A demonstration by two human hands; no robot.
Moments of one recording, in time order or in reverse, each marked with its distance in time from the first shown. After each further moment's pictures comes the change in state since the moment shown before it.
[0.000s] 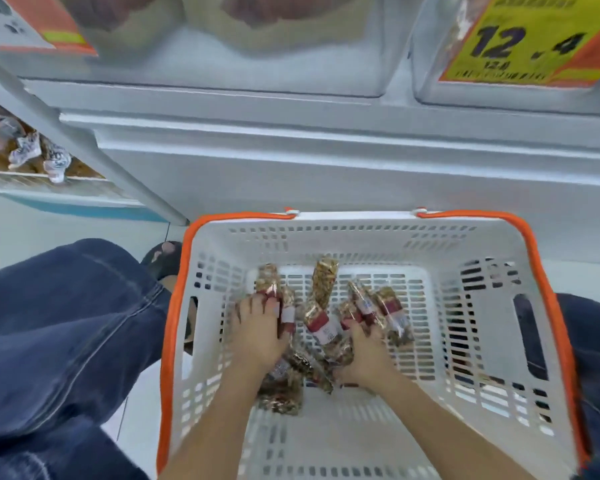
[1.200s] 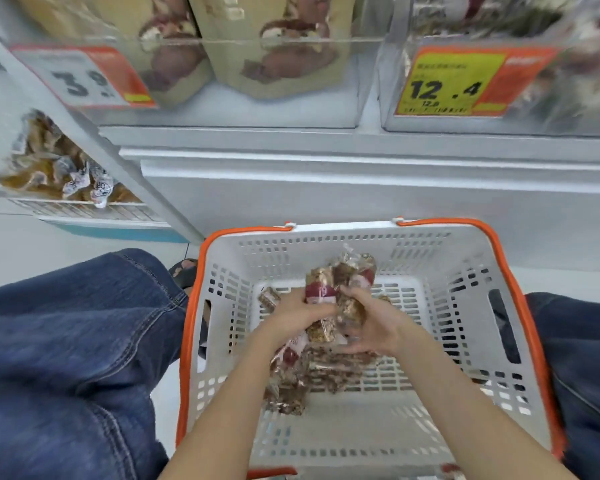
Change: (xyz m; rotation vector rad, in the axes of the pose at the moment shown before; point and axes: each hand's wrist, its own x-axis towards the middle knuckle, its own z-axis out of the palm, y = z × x) left_hand -0.028 0.056 -0.095 -0.947 -0.354 0.043; right_hand -0.059 -0.045 -0.093 1.388 -0.344 0.065
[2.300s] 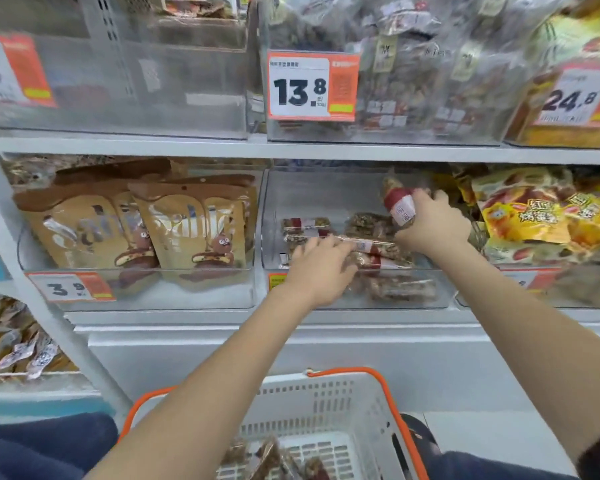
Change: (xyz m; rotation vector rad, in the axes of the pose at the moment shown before) left_hand -0.049 0.324 0.037 1.015 0.537 0.855; right_hand -0.251 -0.297 -0.042 -1.329 1.368 -0.902
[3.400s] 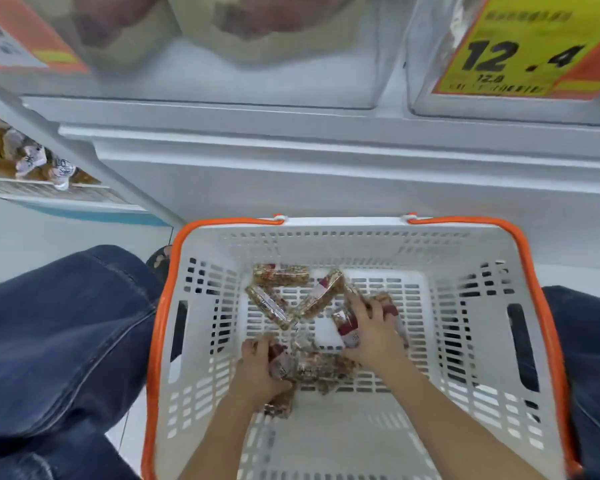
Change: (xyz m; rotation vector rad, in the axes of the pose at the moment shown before) left_hand -0.344 -0.170 0.276 -0.482 -0.785 -0.936; right_hand -0.311 -0.029 0.375 -0.050 -1.001 -0.220
